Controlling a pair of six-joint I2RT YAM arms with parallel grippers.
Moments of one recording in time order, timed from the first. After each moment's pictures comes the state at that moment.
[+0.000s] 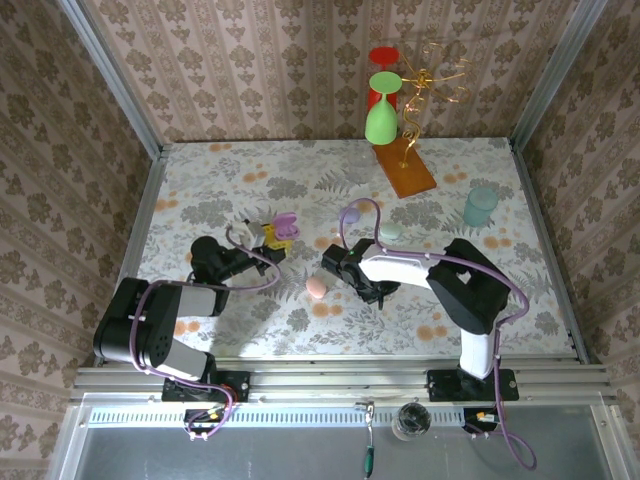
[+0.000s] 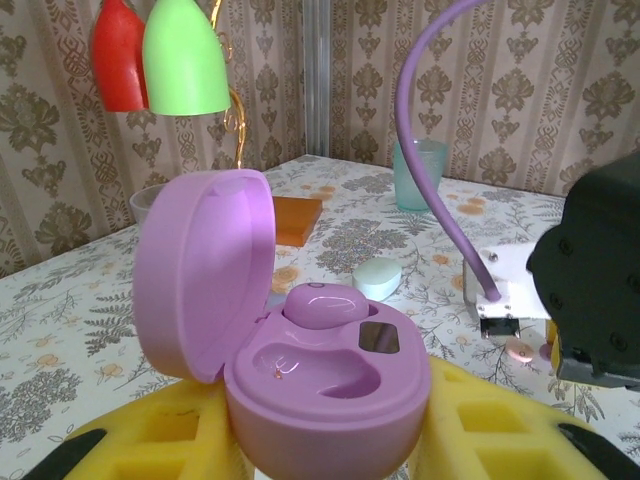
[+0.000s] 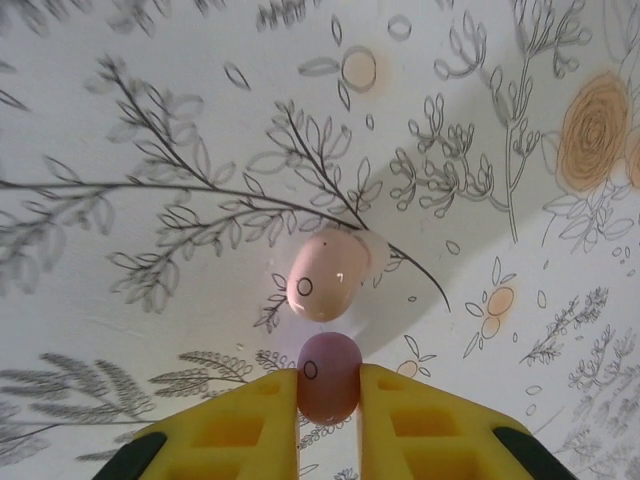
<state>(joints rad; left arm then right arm) -0.26 1.47 0.31 1.17 0.86 0.01 0.84 1.86 1.16 -0.98 0.48 0.55</state>
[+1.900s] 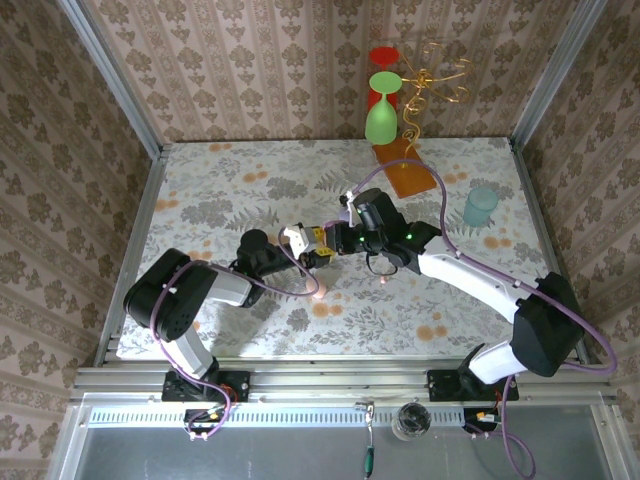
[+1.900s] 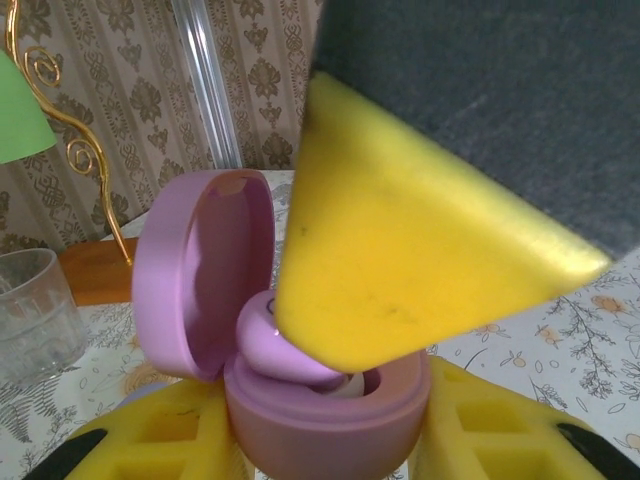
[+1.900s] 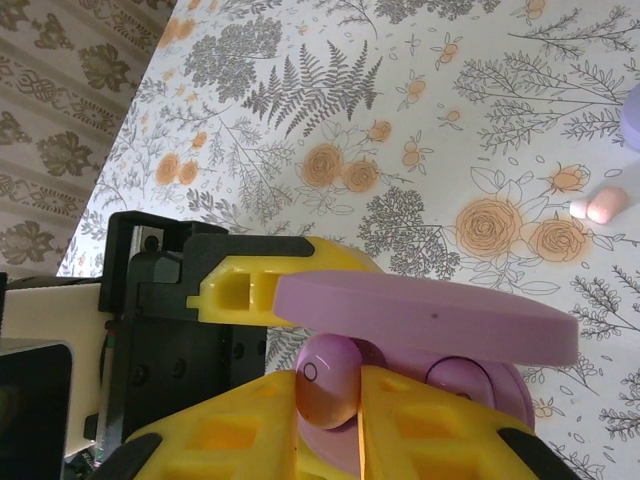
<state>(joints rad) -0.59 1.69 0.50 1.18 0.70 0.15 0.69 1.46 1.10 -0.31 -0.16 0.55</state>
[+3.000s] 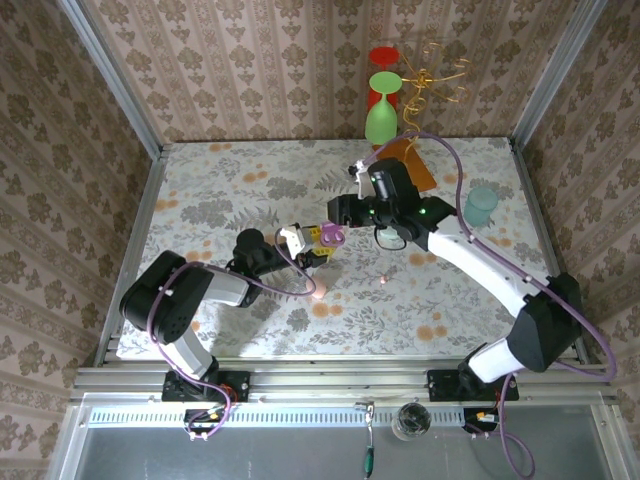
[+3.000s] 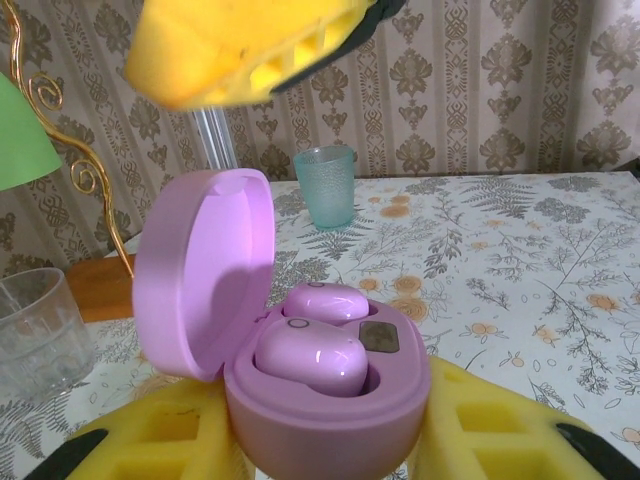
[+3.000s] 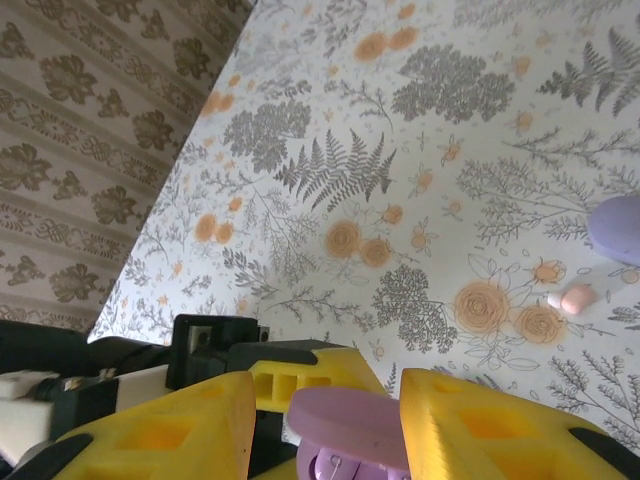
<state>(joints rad) -0.57 1.66 0.49 1.18 0.74 0.17 0.58 1.50 1.30 -0.42 -0.27 0.48</state>
